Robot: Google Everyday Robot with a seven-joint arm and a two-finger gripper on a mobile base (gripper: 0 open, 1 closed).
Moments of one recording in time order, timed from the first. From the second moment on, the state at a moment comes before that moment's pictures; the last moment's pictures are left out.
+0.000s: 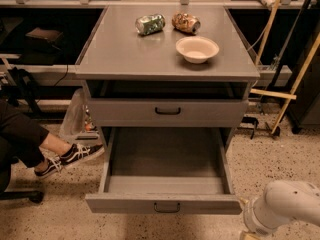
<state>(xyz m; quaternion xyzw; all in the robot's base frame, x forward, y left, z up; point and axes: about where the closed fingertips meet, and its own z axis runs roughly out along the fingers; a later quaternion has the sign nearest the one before) 0.362 -0.271 0.463 -0.59 0.80 0.08 0.08</state>
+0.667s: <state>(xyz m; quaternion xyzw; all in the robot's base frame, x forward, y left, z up) 0.350 -0.260 0.433 -0.58 0.80 0.11 0.08</state>
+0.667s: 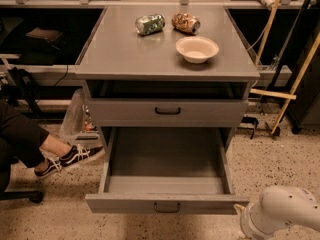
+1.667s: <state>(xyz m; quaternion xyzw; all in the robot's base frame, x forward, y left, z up) 0.402 -0.192 0.353 -0.65 0.74 0.19 0.03</state>
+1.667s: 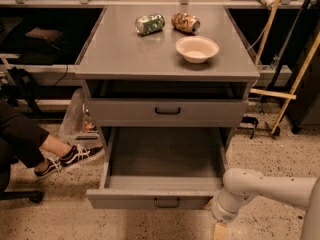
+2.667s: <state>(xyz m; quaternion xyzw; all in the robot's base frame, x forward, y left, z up) 0.542 -0.192 0.463 -0.59 0.77 0.10 0.21</state>
